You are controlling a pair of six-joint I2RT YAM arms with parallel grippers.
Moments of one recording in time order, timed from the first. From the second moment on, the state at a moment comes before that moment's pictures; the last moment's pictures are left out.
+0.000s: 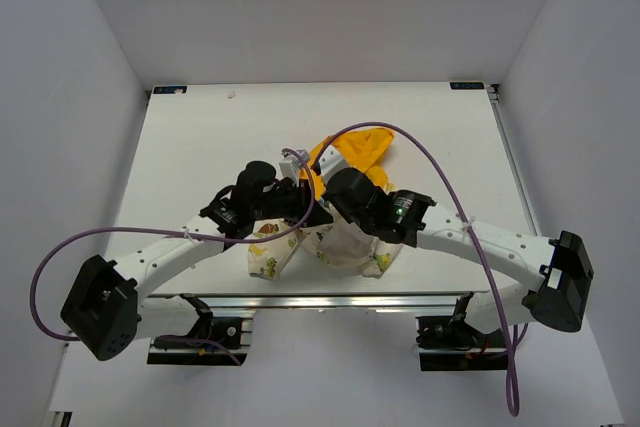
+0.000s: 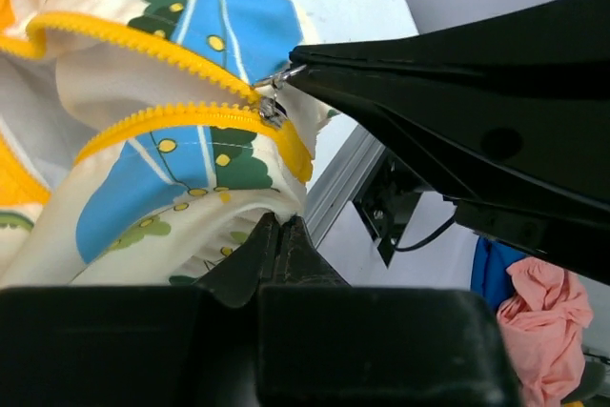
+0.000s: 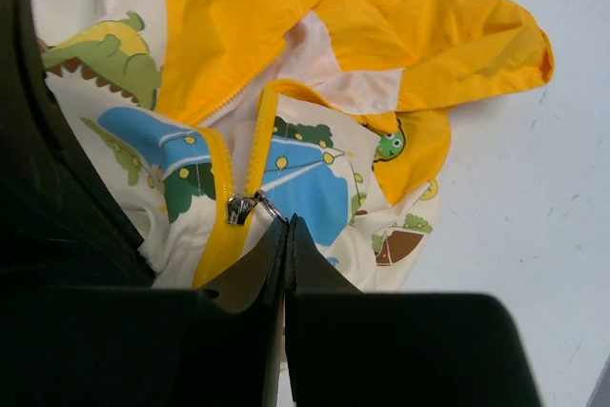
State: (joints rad) left arm -0.68 1.22 0.74 0.06 0.52 -0.64; right arm 1.10 1.35 1.14 -0.51 0.54 0.02
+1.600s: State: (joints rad) left arm -1.33 1.13 0.95 -0.15 -0.77 0.16; right arm 0.95 1.33 1.45 -0.79 0.13 0.02
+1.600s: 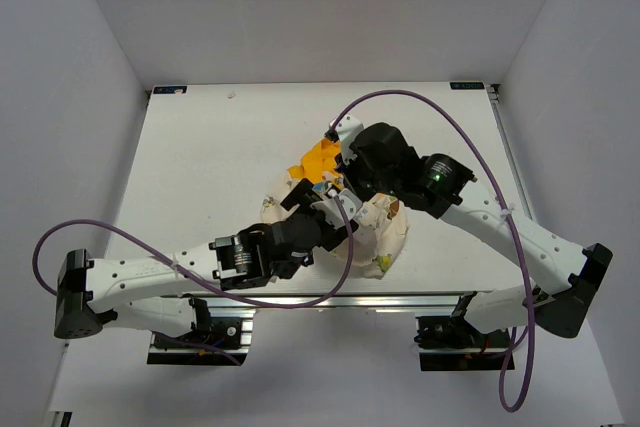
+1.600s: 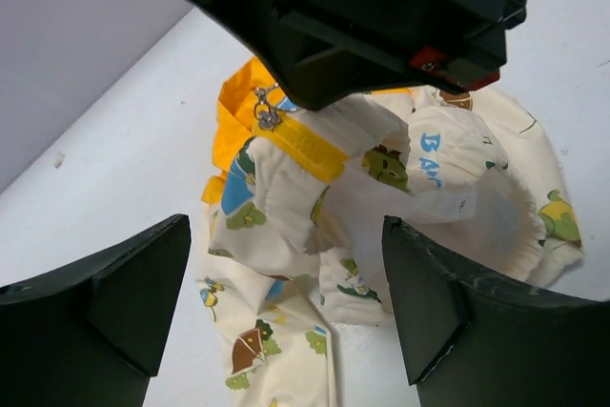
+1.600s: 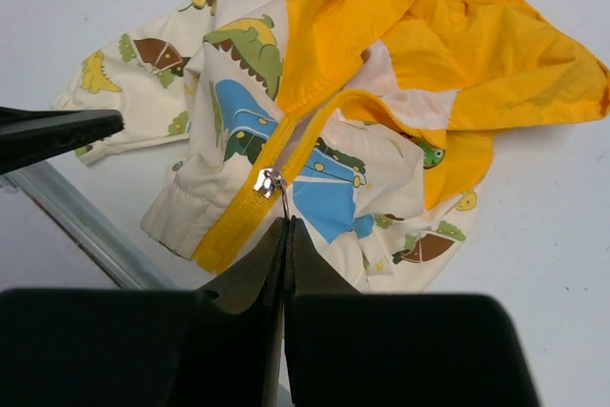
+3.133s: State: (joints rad) left arm -1.32 1.09 0.92 -0.11 -0.55 0.23; right arm 0.80 1.47 1.44 -0.68 0.10 0.04
